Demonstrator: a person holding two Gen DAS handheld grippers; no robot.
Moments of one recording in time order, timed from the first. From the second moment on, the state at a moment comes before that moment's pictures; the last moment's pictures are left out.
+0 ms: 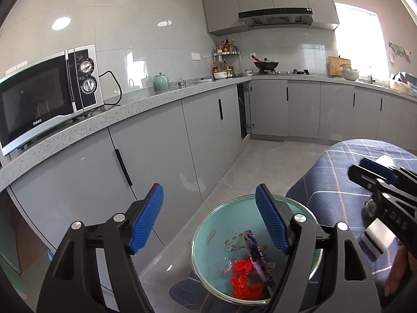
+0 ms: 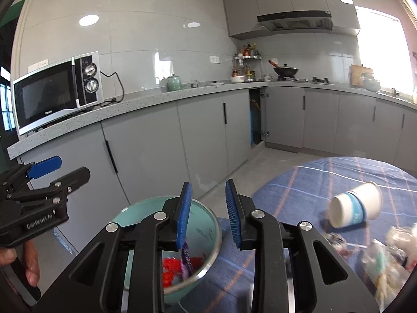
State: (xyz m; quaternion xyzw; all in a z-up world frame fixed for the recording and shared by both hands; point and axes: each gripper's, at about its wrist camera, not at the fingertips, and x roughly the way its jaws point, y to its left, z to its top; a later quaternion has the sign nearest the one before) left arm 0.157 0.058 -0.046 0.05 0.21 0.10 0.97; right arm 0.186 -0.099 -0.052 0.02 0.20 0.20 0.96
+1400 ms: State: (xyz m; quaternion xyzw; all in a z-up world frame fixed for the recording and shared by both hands) left arm 0.214 -0.178 -0.111 0.18 0.28 -0.12 0.94; right arm 0.112 -0.354 -0.076 0.08 0.22 -0.05 0.97
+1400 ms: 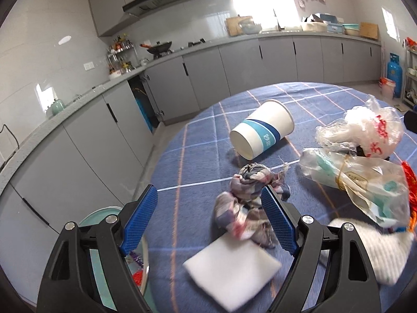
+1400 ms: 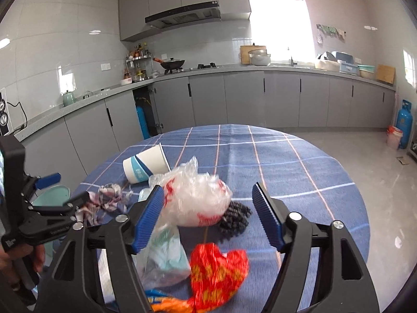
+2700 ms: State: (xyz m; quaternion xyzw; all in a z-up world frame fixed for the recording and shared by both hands) left arm 0.181 -0.150 -0.059 0.14 0.22 -0.15 0.96; right arm 0.128 -0.313 -0.050 0.08 0.21 0.03 0.97
